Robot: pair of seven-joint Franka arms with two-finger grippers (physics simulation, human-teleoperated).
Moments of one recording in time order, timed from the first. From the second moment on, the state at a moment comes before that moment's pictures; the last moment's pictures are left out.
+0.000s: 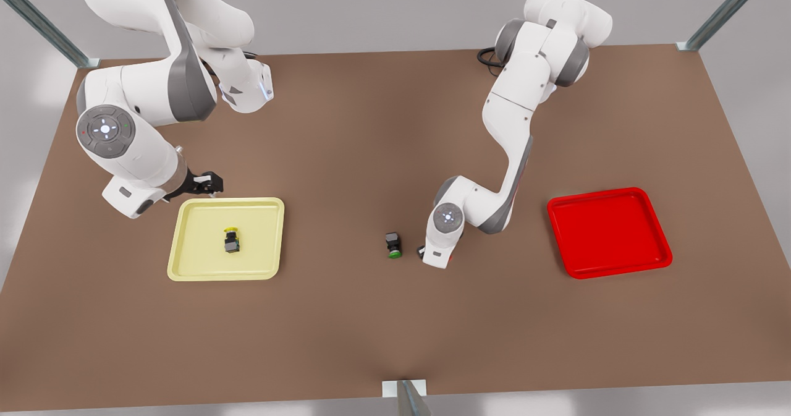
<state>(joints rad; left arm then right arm) -0.60 0.90 0.03 -1.37 -0.01 2.22 -1.02 -0.08 0.22 0.35 -1.39 -0.19 1.44 0.13</state>
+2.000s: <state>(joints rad) 0.10 0.41 -0.05 -1.82 0.04 2.05 -0.04 -0.08 0.22 0.36 -1.39 -0.19 1.43 0.13</state>
